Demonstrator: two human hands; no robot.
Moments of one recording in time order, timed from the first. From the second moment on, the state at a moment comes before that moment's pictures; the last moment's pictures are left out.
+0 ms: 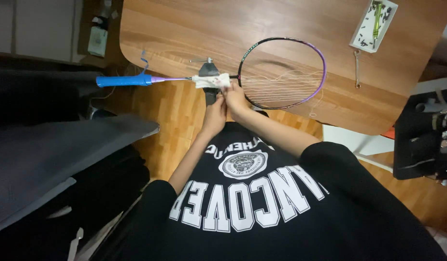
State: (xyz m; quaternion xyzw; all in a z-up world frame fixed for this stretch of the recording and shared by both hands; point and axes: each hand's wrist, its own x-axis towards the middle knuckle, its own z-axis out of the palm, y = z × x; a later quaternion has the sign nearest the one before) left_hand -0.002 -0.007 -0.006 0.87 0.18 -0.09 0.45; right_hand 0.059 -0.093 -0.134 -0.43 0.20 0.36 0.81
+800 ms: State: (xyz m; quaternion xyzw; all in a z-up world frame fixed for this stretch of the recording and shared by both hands) left_hand -0.054 0.021 0.021 0.80 0.12 -0.24 0.53; right_hand 0.062 -0.099 -0.072 -0.32 0.27 0.47 0.78
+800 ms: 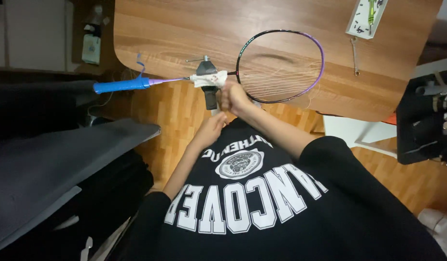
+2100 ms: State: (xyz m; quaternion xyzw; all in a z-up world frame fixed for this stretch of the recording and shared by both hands) left_hand 0.004 -0.010 -0.123 0.49 0.15 -0.35 0.78; right_hand -0.257 -0.378 -0.130 -0.75 -0.04 0.67 0.02
